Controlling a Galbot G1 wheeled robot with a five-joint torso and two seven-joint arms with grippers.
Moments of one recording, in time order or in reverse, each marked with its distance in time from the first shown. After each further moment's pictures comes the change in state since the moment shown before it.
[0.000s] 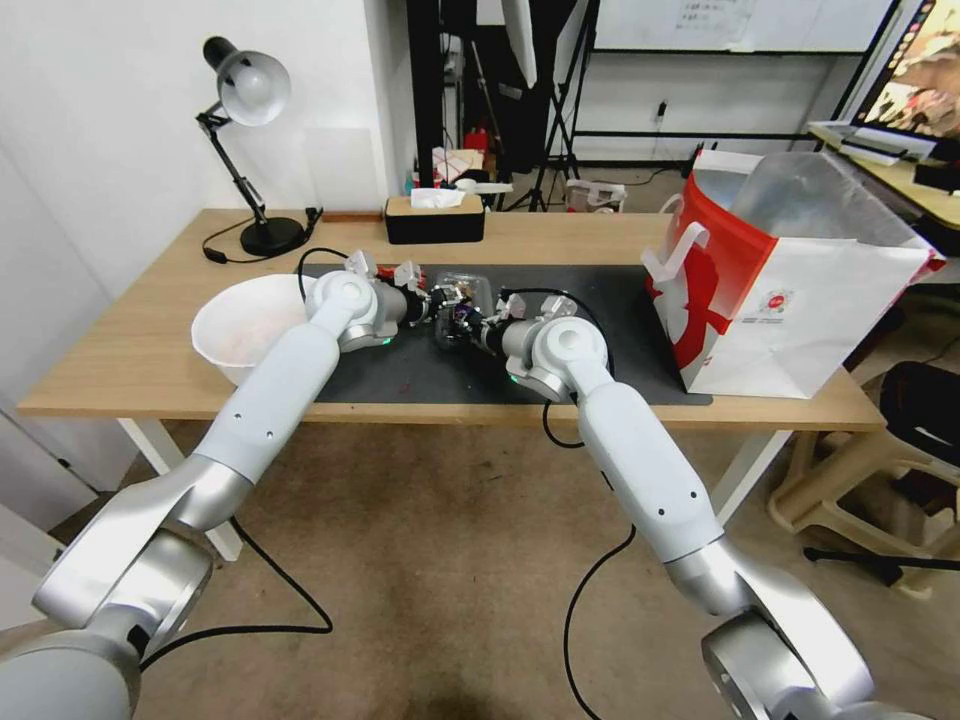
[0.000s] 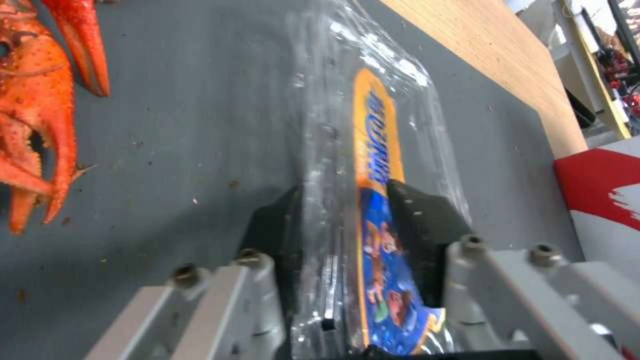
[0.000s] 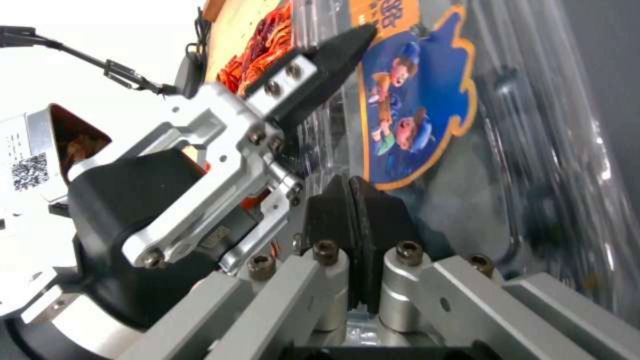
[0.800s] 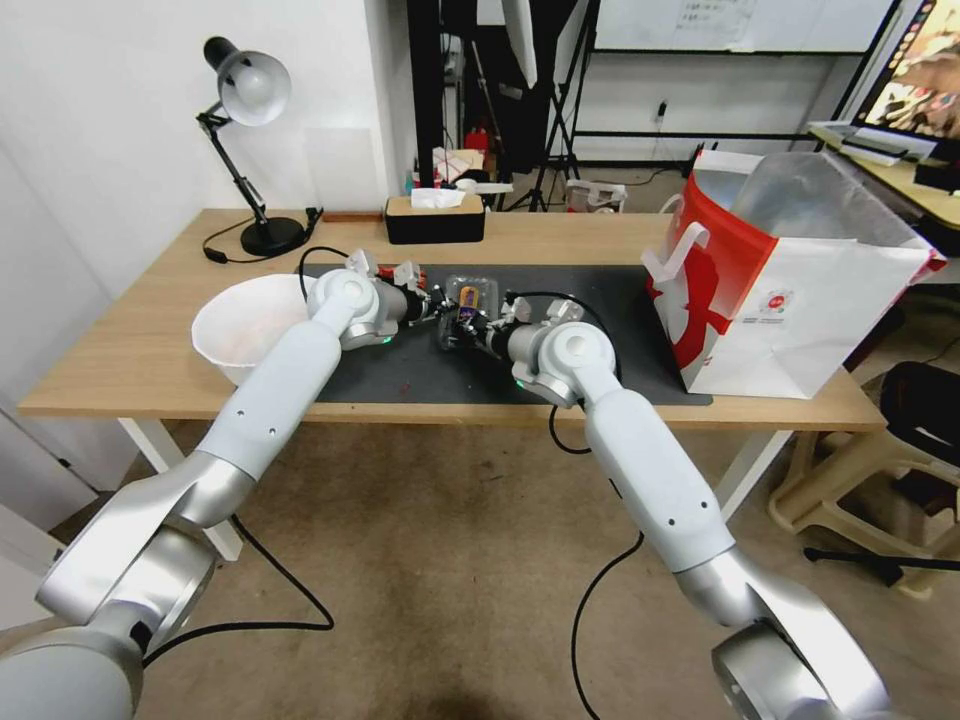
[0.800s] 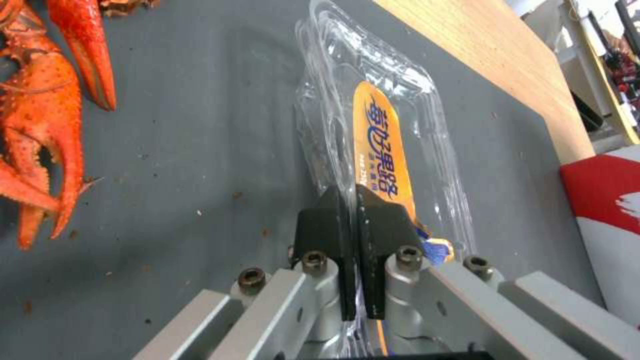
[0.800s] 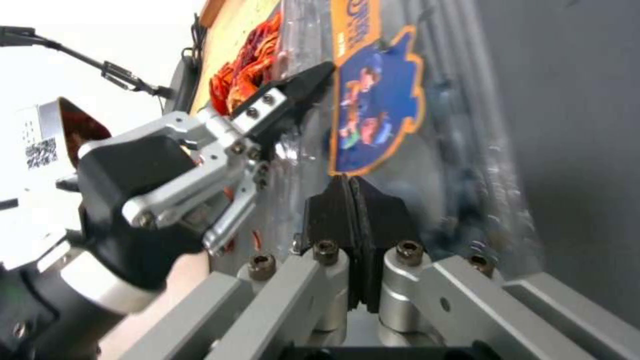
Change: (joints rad) left arm -0.009 -0.007 0.001 0.007 0.005 -0.008 -0.013; right arm -0.037 -0.059 0.003 0.078 0.010 -0.002 0.013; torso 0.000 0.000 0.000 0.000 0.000
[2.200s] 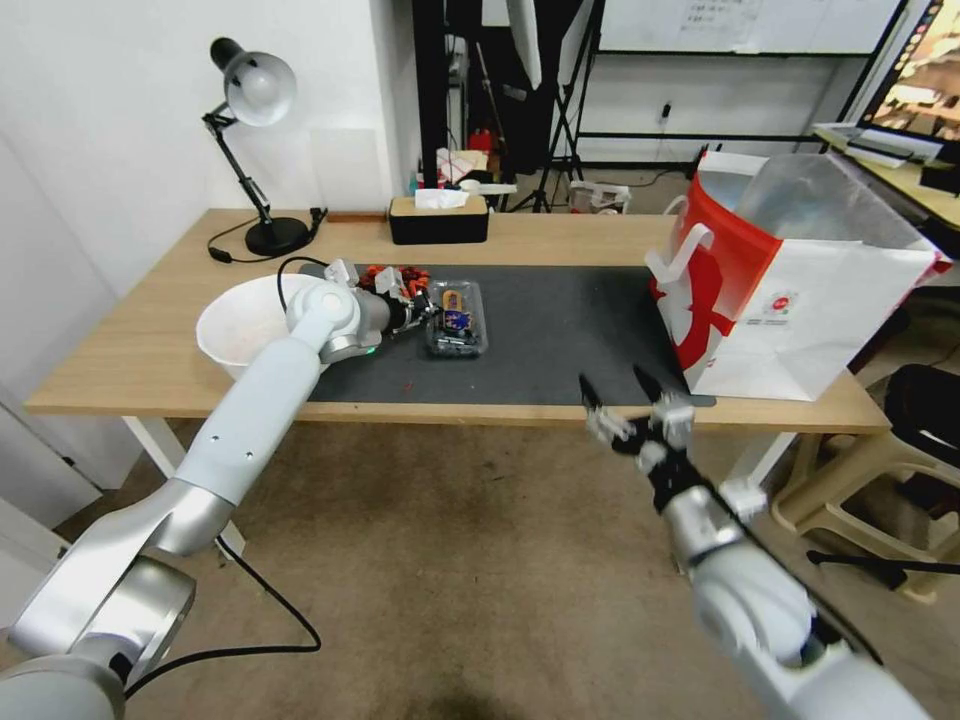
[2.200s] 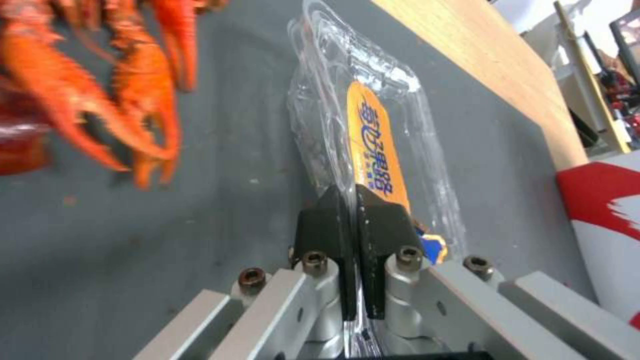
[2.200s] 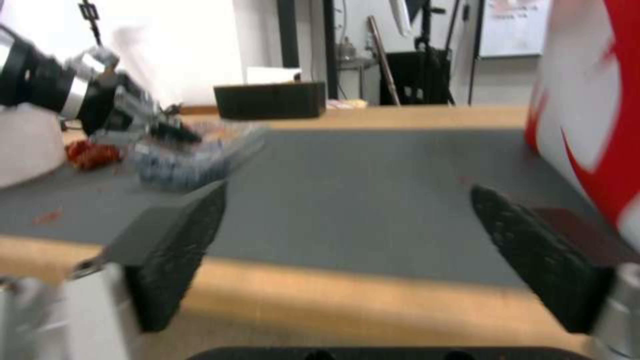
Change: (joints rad) left arm 0.083 0.045 -0.069 -0.110 -0.016 -0.004 -0.038; right arm -0.934 -0.319 0.259 0.574 -1.179 0.609 -0.479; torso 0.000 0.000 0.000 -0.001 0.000
